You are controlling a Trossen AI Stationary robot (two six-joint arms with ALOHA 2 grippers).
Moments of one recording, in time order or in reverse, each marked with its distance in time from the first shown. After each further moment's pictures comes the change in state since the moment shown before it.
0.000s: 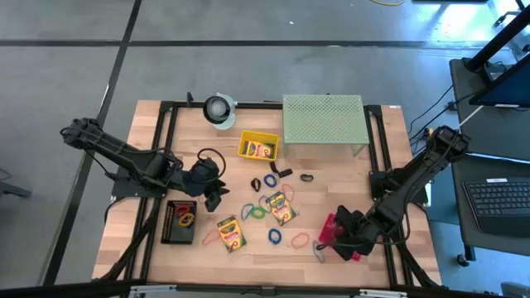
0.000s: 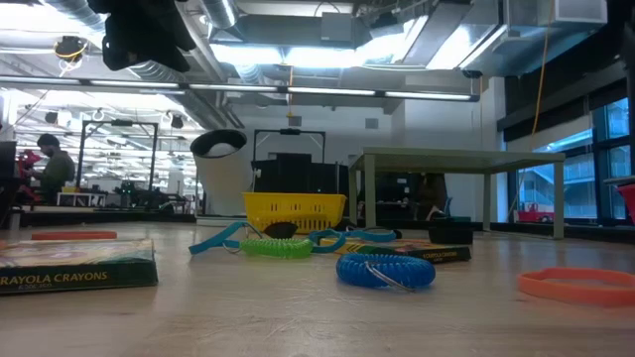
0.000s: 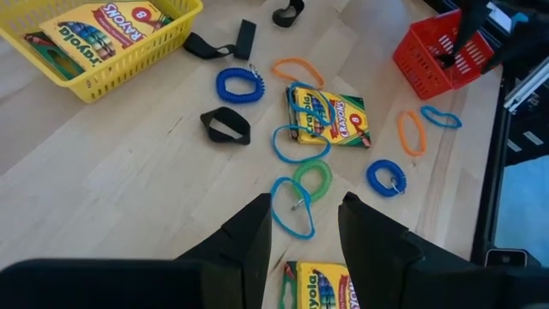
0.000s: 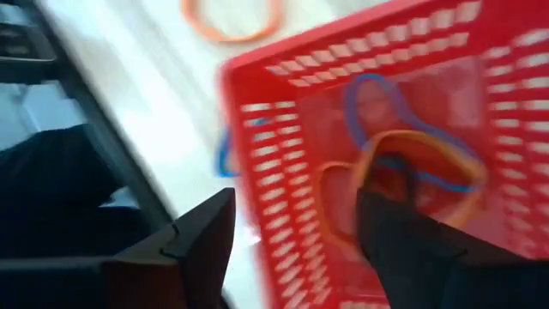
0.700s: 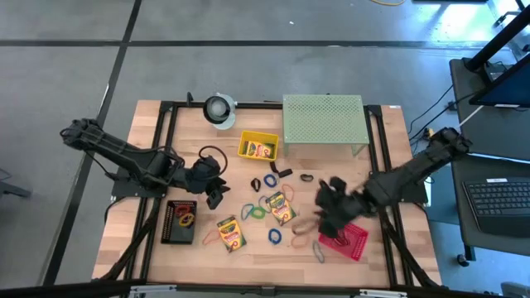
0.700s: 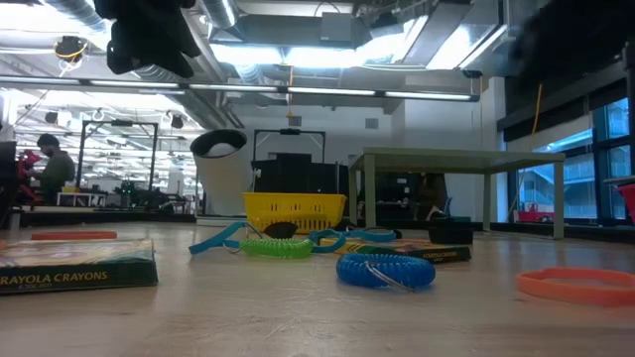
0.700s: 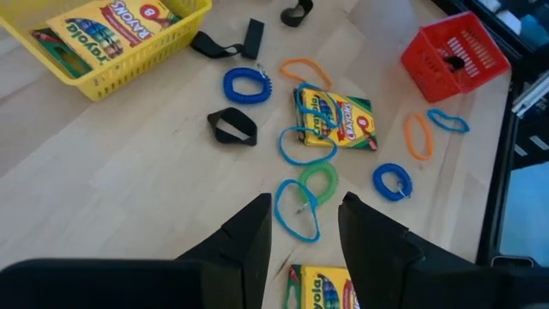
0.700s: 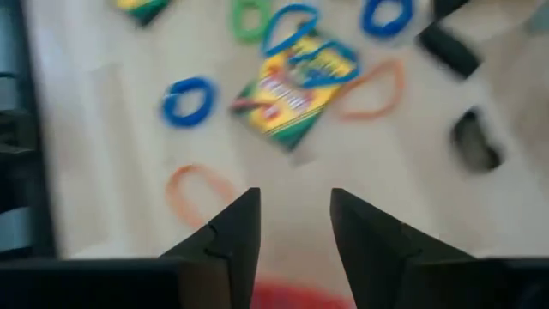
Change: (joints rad) left arm 0.032 0.006 -0.001 0.000 0.020 0.004; right arm -0.296 0.003 0.306 -0.297 0.200 -0.753
